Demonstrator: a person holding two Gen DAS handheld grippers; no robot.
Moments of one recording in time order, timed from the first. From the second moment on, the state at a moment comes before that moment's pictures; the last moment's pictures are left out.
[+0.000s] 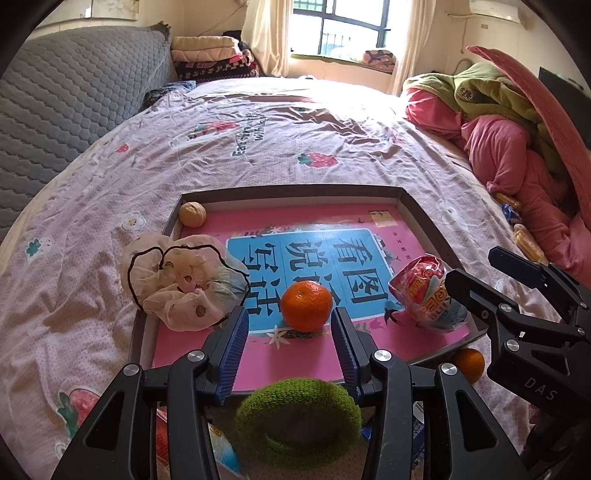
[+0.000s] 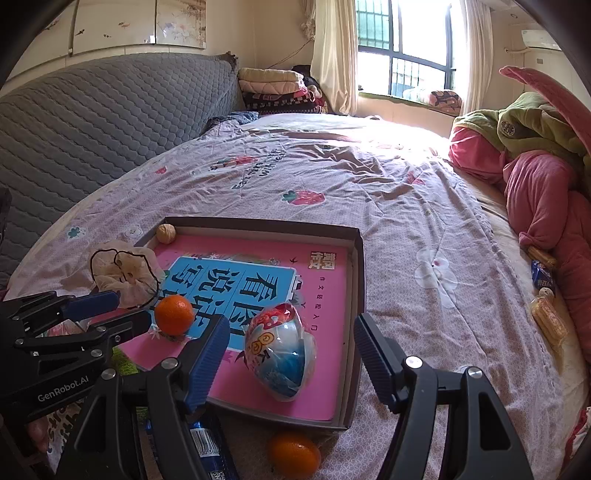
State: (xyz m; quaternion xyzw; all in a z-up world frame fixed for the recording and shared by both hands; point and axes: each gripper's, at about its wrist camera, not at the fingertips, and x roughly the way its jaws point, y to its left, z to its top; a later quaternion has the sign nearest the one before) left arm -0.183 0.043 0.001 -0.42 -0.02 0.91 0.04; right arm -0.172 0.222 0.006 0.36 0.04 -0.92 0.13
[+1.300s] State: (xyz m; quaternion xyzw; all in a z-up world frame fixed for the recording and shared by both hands) left arm -0.117 0.008 0.047 -0.38 -0.04 0.92 0.02; right arm -0.112 0.220 0.041 0.30 0.03 -0.94 0.18
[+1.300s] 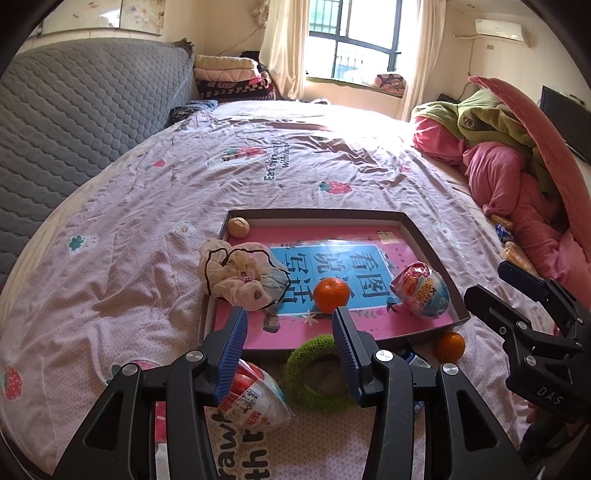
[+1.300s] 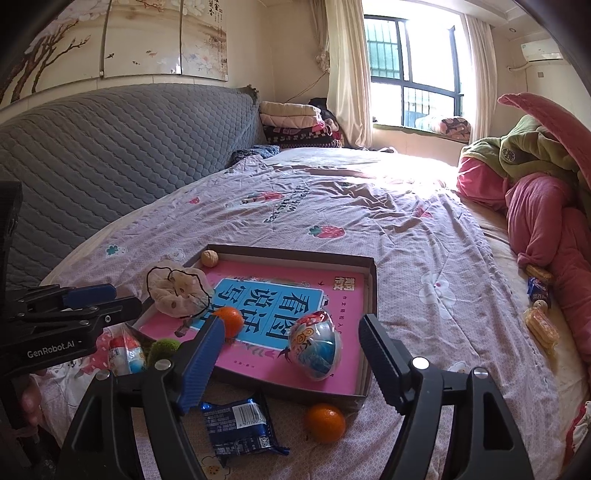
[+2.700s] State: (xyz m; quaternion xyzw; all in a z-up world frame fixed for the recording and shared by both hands) left arm -0.068 0.009 0.033 -0.39 -0.01 0.92 0.02; right arm -0.046 0.202 0.036 0.27 0.05 -0.95 0.15
